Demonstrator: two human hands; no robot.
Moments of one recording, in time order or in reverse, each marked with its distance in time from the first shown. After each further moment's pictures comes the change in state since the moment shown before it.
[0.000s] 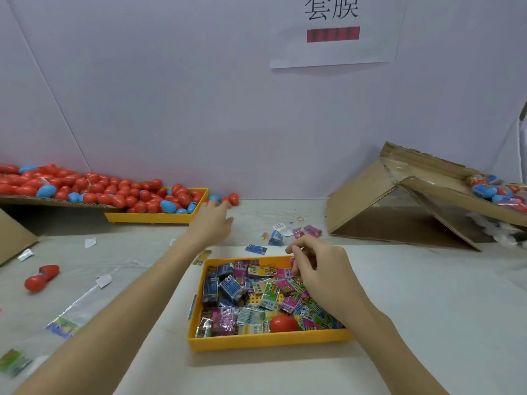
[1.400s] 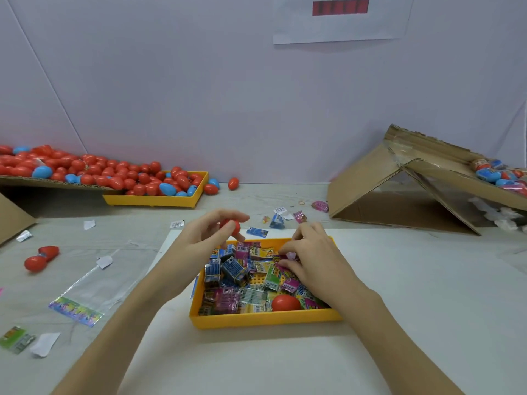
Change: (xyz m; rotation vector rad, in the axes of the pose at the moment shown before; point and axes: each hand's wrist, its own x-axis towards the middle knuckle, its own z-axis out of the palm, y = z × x) left_hand -0.135 0.017 -0.022 -1.097 -0.002 0.158; right_hand 0.005 0.009 0.016 -0.540 -0.209 -0.157
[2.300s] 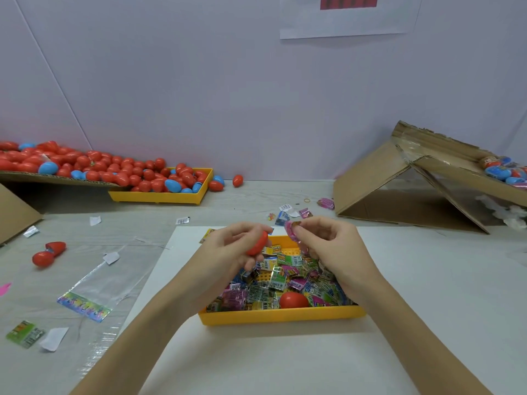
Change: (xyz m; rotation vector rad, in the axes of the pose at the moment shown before) left_hand -0.014 0.008 0.028 -0.373 -0.078 -0.215; right_hand -0.006 -0.005 -0.016 1.121 0.155 0.372
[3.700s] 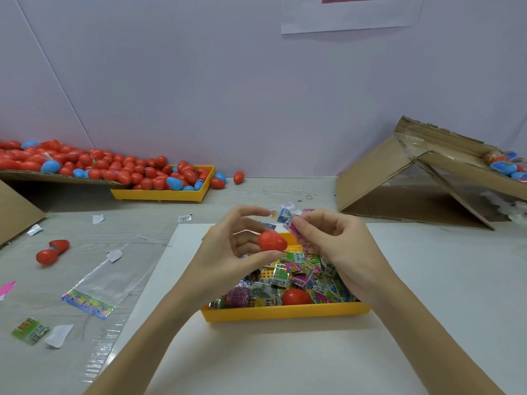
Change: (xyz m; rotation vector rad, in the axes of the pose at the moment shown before) left_hand -0.009 0.005 0.003 0.336 0.050 0.267; right_hand -0.013 -0.020 -0.002 0.128 -0.081 -0.006
